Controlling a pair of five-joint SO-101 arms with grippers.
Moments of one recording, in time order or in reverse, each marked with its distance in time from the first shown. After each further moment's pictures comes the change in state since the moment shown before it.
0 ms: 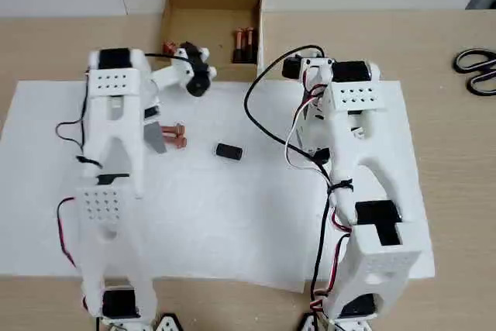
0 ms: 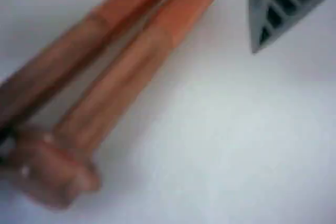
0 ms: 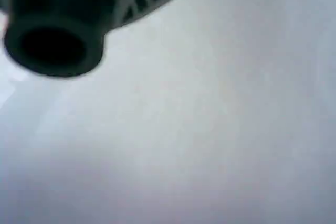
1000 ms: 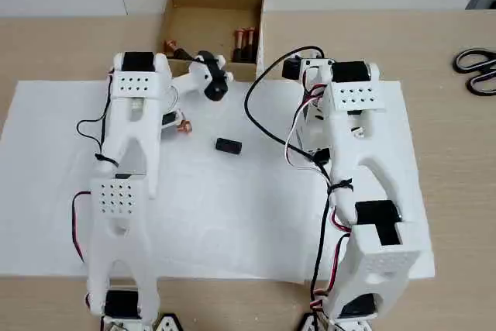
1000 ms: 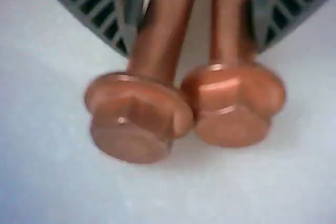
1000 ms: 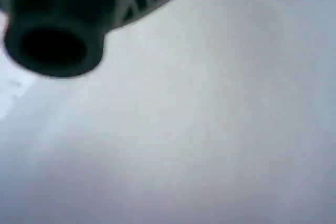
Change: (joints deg) left arm 4.0 6.2 -5.2 4.7 10.6; right arm 0.0 0.0 0.1 0.2 0.0
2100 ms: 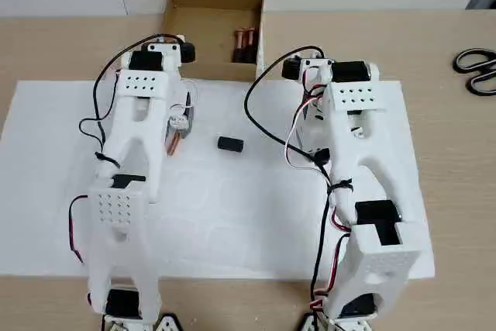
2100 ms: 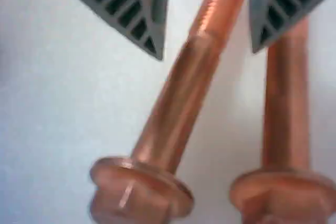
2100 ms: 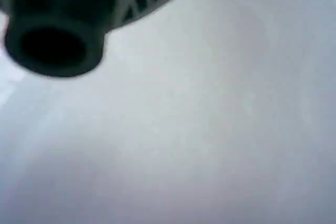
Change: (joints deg) left arm 2.1 -10.0 12.6 -0.1 63.0; right arm -0.1 0.0 0.0 0.0 0.0
